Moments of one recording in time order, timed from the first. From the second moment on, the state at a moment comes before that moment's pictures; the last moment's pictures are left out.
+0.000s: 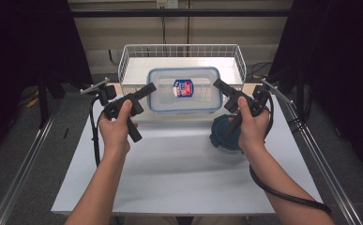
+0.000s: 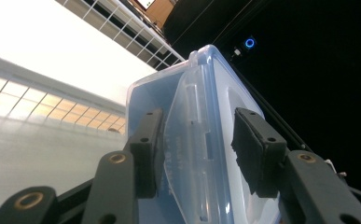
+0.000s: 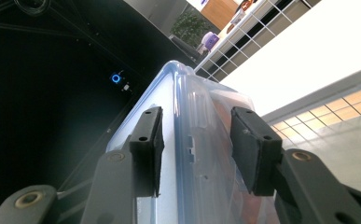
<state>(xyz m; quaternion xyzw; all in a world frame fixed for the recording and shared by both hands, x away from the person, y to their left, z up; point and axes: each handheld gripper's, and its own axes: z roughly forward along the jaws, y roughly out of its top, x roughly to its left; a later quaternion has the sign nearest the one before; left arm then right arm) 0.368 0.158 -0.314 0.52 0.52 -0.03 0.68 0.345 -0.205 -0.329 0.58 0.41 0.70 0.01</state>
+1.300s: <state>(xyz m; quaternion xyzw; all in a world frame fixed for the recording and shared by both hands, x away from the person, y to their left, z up) 0.447 0.144 -0.282 0.48 0.53 -0.04 0.70 0.416 -0.206 -0.290 0.59 0.36 0.72 0.03</state>
